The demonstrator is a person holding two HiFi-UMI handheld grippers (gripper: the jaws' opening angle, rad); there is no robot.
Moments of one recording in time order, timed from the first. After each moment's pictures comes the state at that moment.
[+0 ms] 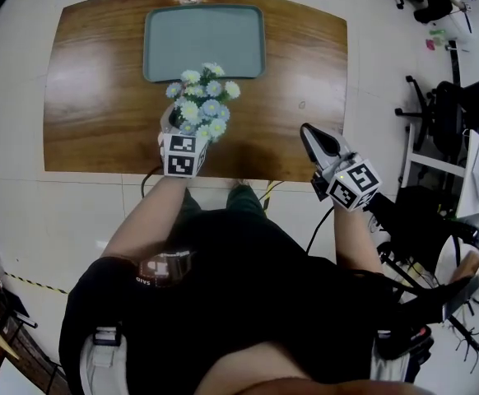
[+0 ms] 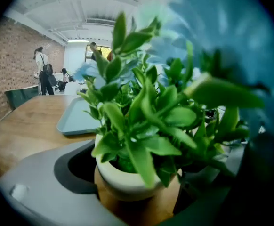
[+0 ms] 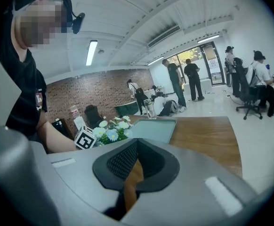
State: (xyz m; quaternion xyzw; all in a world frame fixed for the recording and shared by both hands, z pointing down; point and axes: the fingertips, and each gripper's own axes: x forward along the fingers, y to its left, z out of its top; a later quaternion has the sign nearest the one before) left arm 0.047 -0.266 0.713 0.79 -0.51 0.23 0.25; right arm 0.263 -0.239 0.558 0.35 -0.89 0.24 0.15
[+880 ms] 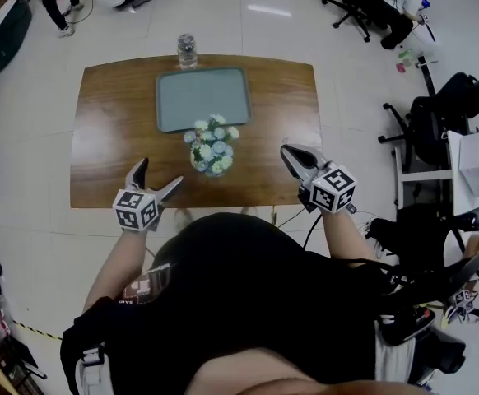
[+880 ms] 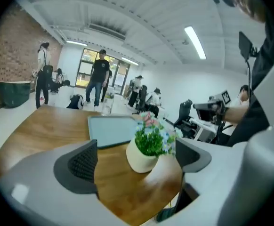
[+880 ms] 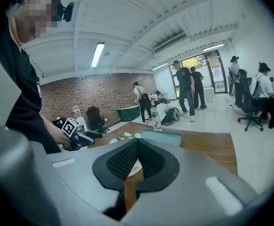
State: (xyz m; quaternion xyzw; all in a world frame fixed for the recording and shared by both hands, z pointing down) left arm -0.065 -0.203 0.587 0.84 -0.46 0.14 0.26; right arm 0.233 -0.230 0.494 0.35 -0.91 0.20 0.13
